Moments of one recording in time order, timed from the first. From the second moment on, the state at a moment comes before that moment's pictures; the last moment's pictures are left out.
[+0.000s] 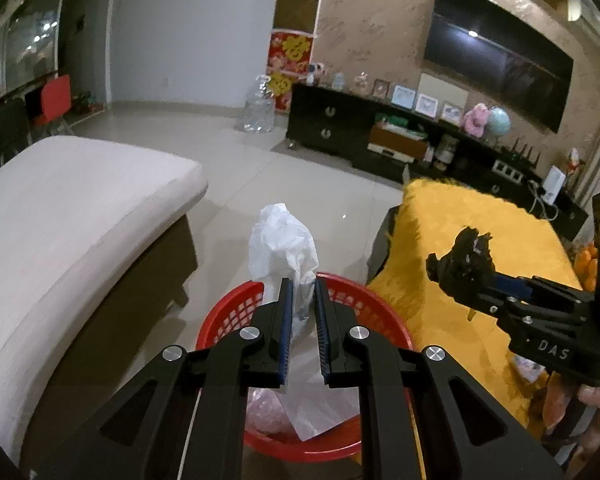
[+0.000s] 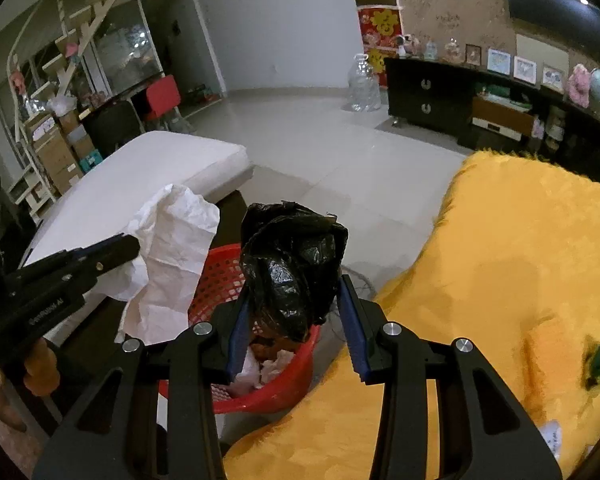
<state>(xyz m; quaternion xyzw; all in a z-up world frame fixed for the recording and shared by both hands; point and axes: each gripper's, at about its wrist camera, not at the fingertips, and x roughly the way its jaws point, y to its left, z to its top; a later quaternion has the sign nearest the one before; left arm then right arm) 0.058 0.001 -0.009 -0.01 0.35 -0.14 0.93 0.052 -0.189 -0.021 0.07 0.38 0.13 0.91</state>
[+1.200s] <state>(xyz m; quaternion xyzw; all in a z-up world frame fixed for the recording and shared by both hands) 0.057 0.008 -0.010 -0.03 0.36 -0.12 0.93 0.035 -0.193 -0.026 0.09 0.37 0.13 0.91</state>
